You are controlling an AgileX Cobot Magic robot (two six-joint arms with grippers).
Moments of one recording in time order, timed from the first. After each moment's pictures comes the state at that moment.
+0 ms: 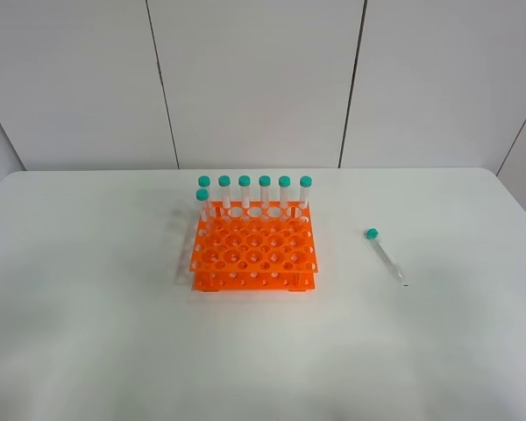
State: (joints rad) left arm 0.01 -0.01 -0.48 0.00 1.05 -0.01; right arm 0.04 0.00 -0.50 0.03 1.03 0.00
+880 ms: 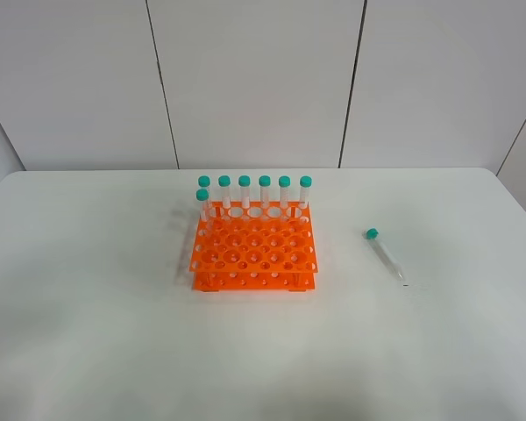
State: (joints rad) left arm 0.01 -0.01 -0.48 0.00 1.05 -0.01; right arm 0.04 0.51 -0.74 0.02 0.89 0.00
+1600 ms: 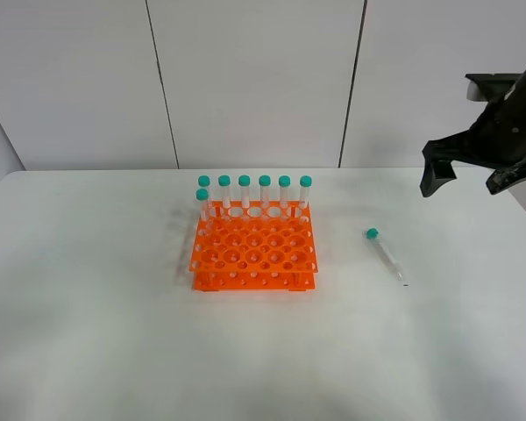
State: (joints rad) left arm 0.01 -0.01 -0.48 0.00 1.05 -0.01; right arm 0.04 1.71 -1.39 0.05 1.04 -0.07
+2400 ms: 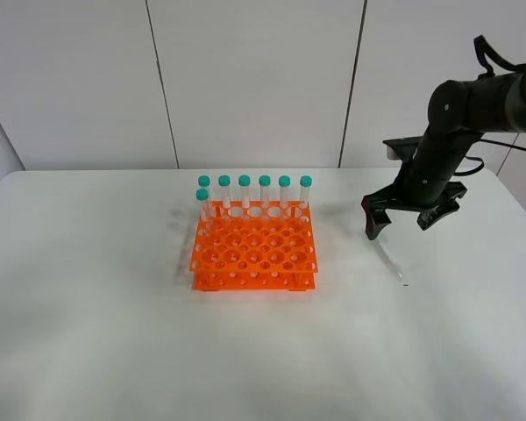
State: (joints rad) left arm 0.01 -0.01 -0.48 0.00 1.05 -0.01; right arm 0.16 2.02 -1.43 0.04 0.93 -0.13
